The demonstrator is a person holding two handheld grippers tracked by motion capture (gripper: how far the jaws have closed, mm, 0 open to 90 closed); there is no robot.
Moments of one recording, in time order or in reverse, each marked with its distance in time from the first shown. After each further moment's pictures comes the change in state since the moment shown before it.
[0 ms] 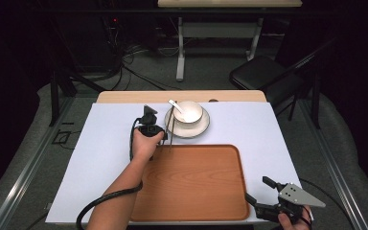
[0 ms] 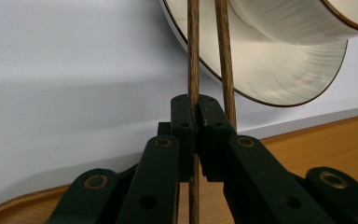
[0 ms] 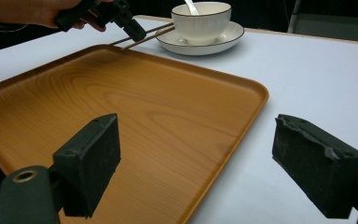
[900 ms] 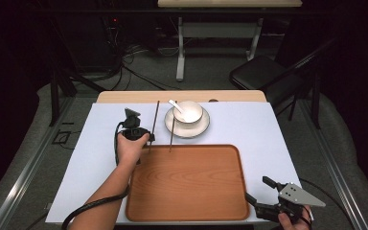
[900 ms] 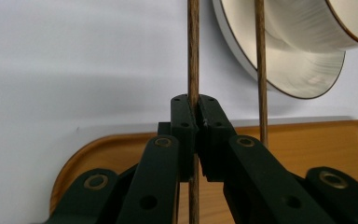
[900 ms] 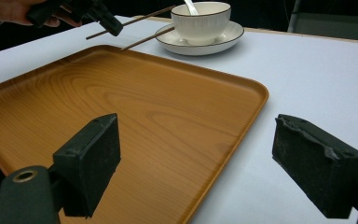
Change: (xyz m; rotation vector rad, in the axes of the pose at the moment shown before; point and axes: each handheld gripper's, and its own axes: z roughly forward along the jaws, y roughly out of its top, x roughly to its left) left arm 0.035 -0.021 -0.038 -0.060 -0.021 -0.096; right arm 0.000 0.000 0.000 0.001 -0.001 0.004
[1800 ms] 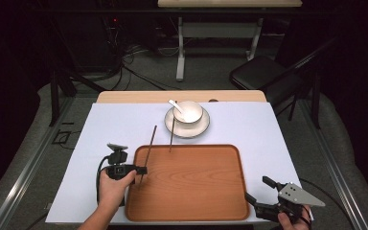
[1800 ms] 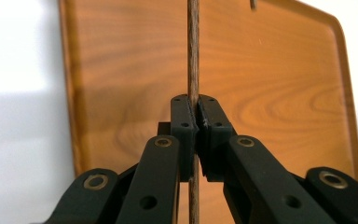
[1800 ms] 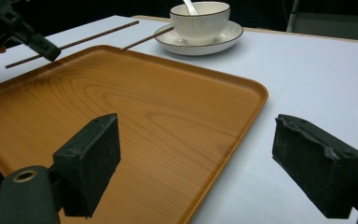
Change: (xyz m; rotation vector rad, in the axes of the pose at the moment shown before) left arm 0.018 -0.114 -0.049 0.037 -0.109 0.030; right arm 0.001 0.000 0.000 0.001 -0.004 0.003
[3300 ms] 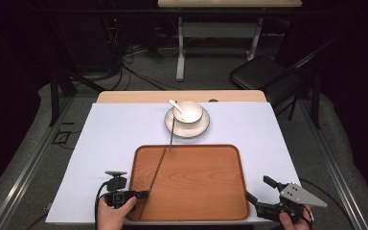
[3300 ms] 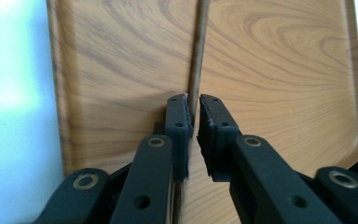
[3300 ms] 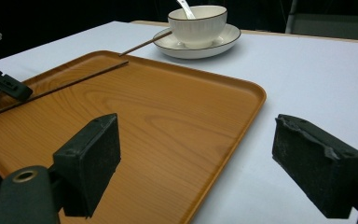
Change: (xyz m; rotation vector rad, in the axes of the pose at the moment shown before) left arm 0.009 -0.064 0.003 0.017 -0.032 -0.027; right arm -0.002 0.000 -0.002 -0.015 -0.001 0.024
